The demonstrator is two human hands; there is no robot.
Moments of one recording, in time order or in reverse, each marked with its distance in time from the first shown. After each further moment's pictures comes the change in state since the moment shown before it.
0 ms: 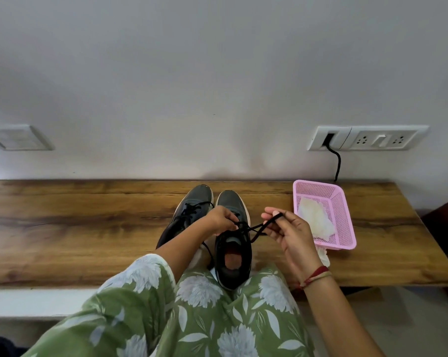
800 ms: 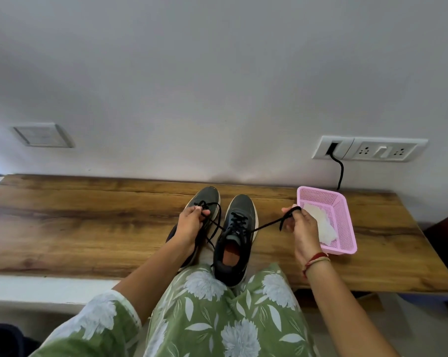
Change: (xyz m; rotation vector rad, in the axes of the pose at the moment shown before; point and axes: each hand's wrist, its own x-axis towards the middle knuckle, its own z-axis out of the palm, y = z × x) left_hand -0.062 -0.035 -0.021 -0.964 0.475 0.006; right_hand 0.020 0.000 -0.009 -0.201 0.233 -0.065
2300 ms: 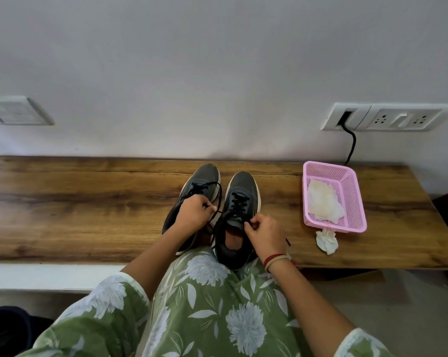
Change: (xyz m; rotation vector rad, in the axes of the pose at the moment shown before) left_hand 0.029 -0.018 -0.010 1.118 -0.151 0.340; right_hand -0.023 0.077 0.040 -1.056 -0.163 -0.297
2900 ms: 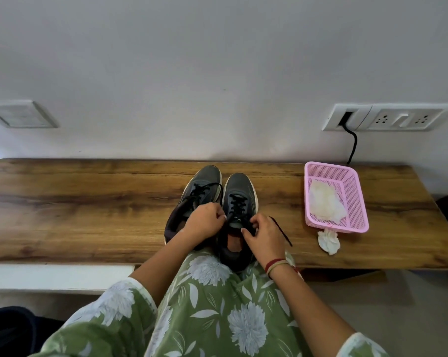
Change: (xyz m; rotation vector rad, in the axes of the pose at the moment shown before) left_hand -0.010 0.014 0.010 0.202 -0.126 0.098; right_hand -0.009 0.005 0.009 0.042 -0.012 -0.038
